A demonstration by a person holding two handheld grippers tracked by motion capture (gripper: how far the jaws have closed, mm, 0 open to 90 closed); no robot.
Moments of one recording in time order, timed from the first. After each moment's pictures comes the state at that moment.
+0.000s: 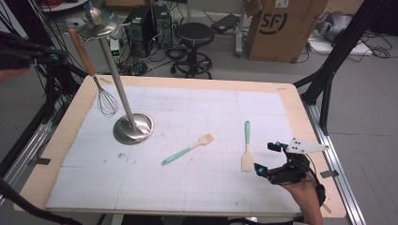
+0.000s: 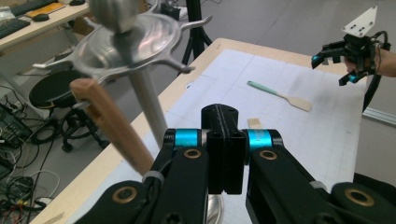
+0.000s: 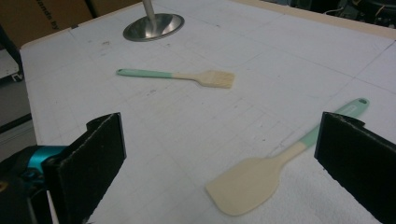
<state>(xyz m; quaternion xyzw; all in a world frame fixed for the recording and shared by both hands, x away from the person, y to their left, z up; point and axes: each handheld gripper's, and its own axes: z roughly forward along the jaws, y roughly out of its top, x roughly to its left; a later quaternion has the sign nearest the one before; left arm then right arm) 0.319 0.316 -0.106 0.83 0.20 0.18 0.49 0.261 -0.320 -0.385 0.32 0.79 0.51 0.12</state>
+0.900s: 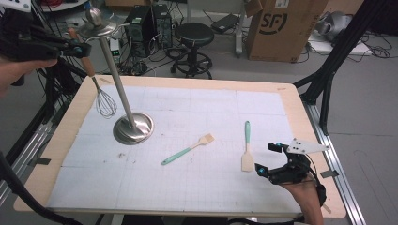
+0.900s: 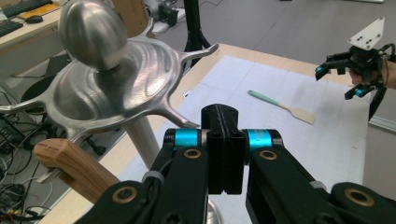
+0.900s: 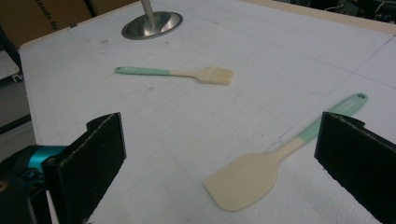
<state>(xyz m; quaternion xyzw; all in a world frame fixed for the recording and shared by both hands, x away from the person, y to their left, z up) 0.348 0.288 -0.107 0.83 0.20 0.17 0.50 0.262 -0.324 -0.388 0.32 0.79 0.51 0.12</state>
